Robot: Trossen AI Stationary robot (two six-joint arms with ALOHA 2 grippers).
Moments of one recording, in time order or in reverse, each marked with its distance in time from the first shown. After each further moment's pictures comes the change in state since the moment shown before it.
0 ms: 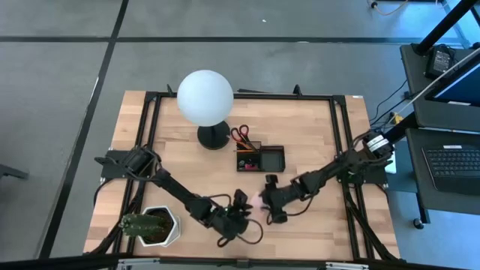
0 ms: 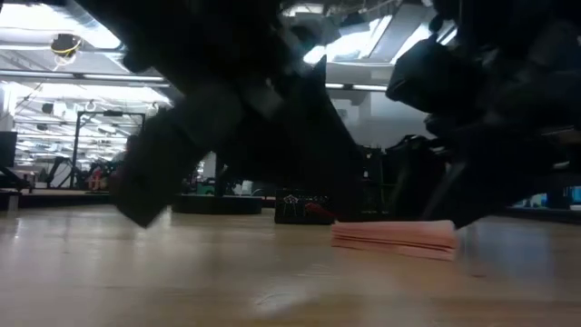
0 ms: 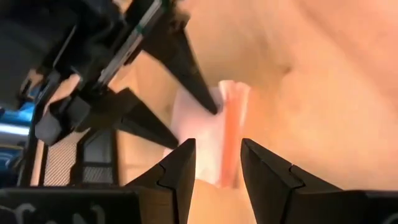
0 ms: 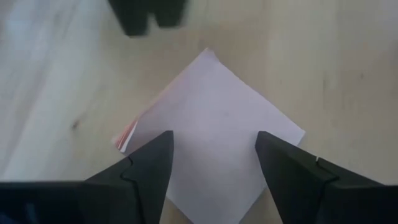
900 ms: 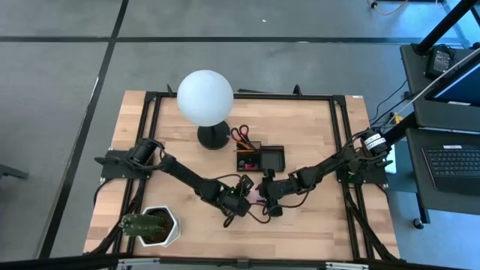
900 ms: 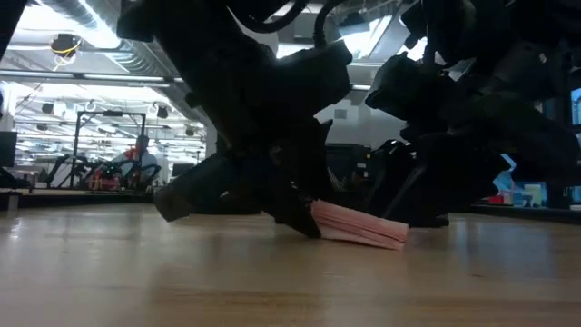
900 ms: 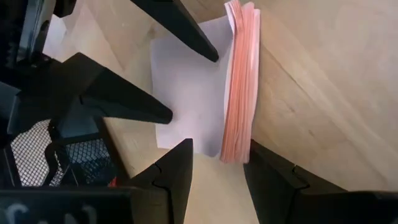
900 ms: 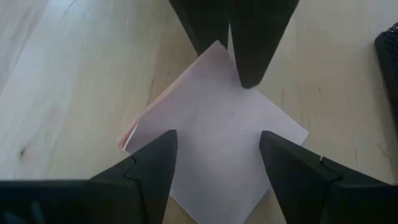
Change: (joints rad) left arm 0.184 -0.007 0.004 -0.261 0.200 0.231; right arm -0.076 0.008 -0.007 0.081 -0.009 -0.052
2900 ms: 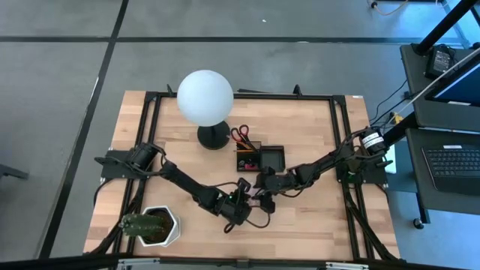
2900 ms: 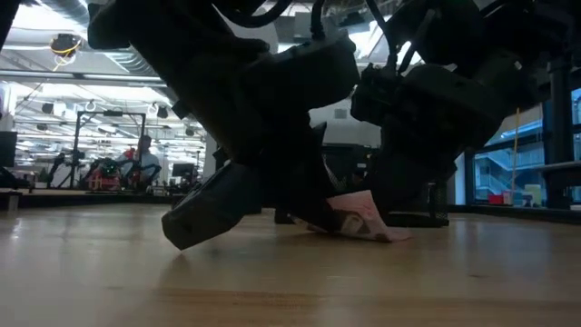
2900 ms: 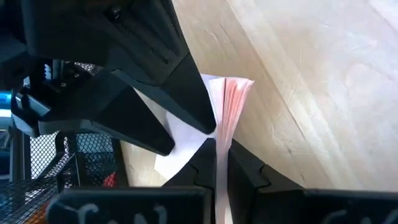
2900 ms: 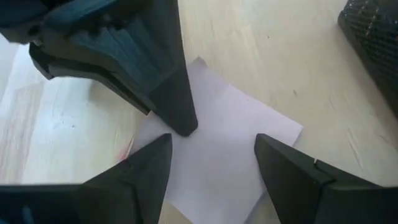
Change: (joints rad) left arm -0.073 0.022 -0.006 0.122 -0.119 -0.179; right arm -0.049 -0.006 0.002 0.086 -0.049 0.314
